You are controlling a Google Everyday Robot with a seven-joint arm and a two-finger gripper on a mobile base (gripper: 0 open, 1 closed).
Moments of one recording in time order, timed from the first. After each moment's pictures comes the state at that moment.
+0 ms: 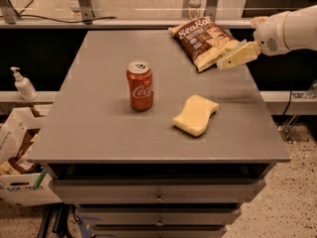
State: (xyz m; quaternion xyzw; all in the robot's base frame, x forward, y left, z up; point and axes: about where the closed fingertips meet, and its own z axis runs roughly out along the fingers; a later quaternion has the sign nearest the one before) arm 0.681 -0.226 0.924 -0.42 0.76 0.10 0.48
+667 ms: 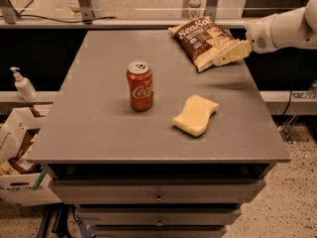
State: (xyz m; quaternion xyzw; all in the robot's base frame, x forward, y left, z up) arm 0.732 -0.233 0.897 -0.40 0.78 0.11 0.47
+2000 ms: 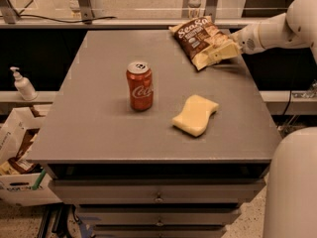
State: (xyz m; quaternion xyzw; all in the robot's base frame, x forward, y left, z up) arm 0.790 -0.231 0.851 -0.41 0.79 0.15 0.44
